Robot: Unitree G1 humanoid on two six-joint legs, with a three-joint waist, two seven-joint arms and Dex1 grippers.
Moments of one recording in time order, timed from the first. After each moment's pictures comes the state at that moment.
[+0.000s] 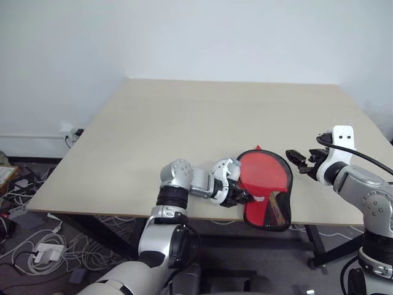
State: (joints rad) left arm -0.82 -0.14 0.23 0.54 -0.62 1.59 -0.18; right arm -0.34 -0.49 -0.31 -0.38 0.60 1.16 0.11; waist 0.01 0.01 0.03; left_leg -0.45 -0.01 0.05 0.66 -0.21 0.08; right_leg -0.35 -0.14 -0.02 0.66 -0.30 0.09
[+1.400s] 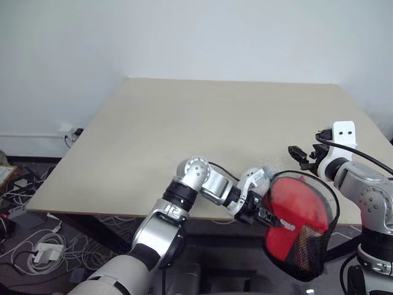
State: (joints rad) left arm -0.83 -0.06 -0.14 0.49 -1.00 1.61 -0.30; right arm -0.37 -0.50 -0.28 -0.37 0.50 1.13 0.14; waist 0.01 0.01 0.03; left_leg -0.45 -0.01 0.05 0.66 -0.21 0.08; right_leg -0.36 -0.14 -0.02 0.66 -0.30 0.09
